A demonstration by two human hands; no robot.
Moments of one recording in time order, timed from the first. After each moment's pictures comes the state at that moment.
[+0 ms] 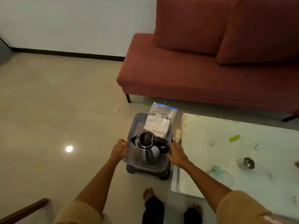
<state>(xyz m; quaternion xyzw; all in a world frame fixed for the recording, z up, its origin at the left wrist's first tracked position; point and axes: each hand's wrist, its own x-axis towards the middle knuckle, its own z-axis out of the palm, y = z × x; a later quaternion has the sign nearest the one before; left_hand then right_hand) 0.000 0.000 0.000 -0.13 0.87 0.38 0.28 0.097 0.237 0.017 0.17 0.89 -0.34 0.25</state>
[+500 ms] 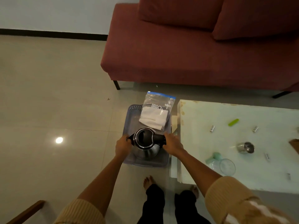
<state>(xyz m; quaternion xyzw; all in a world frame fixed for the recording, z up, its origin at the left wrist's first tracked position) -0.032 0.032 -0.029 -0.07 0.90 0.32 0.28 0.045 0.231 -0.021 0.20 0.91 -0.26 0.27</state>
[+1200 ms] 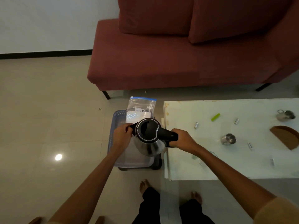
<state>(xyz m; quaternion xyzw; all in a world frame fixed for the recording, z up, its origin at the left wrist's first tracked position) 0.002 0.123 0.072 0.10 0.90 0.39 0.14 0.128 0.334 0.077 0.22 0.84 -0.47 0.16</state>
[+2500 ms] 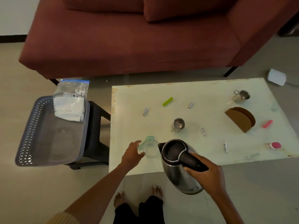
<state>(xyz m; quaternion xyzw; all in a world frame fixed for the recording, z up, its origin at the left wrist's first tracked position) 0.221 0.357 -0.131 0.16 0.87 0.27 0.37 0.421 0.526 -0.026 0.43 0.81 -0.39 -0.05</state>
